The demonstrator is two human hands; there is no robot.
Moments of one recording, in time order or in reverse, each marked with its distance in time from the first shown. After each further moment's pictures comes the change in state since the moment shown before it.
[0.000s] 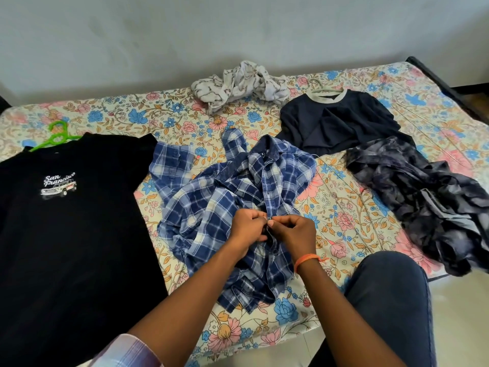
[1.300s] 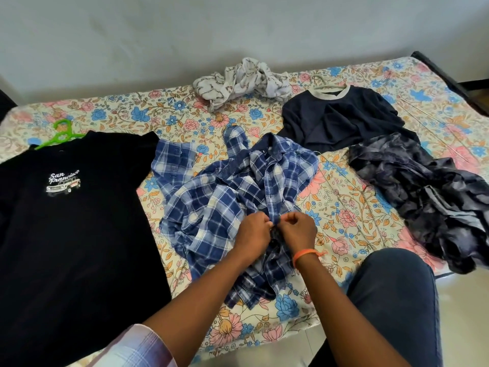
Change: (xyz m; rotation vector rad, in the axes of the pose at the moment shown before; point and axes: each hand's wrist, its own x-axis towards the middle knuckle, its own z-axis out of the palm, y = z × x) left_hand -0.014 -0.010 0.012 0.673 0.022 0.273; right_hand 0.004 -0.002 0.004 -0.242 0.109 0.075
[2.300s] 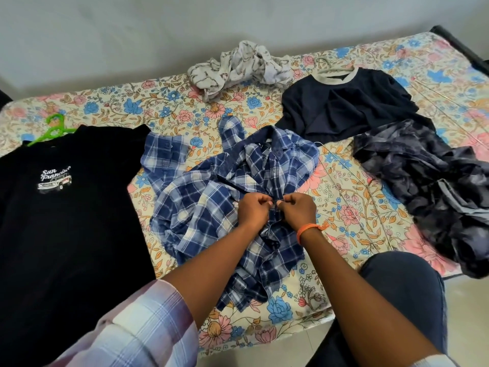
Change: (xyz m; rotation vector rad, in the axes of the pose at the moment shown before) left_hand 0.070 0.003 0.032 -0.322 0.145 -0.212; right_hand 0.070 0.003 -0.003 -0.131 -0.095 -0.069
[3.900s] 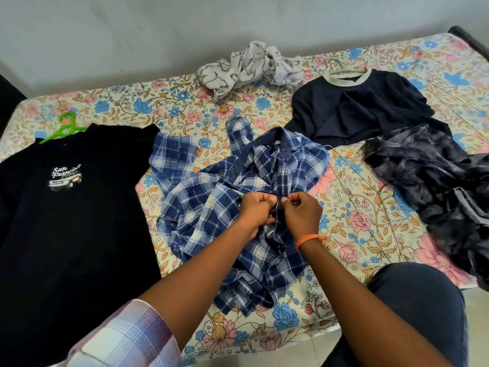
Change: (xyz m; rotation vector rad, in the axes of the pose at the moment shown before) left_hand -0.001 0.012 -0.021 -0.391 -0.148 -0.213; right_hand -0.010 -0.012 0.011 0.023 0.164 -0.160
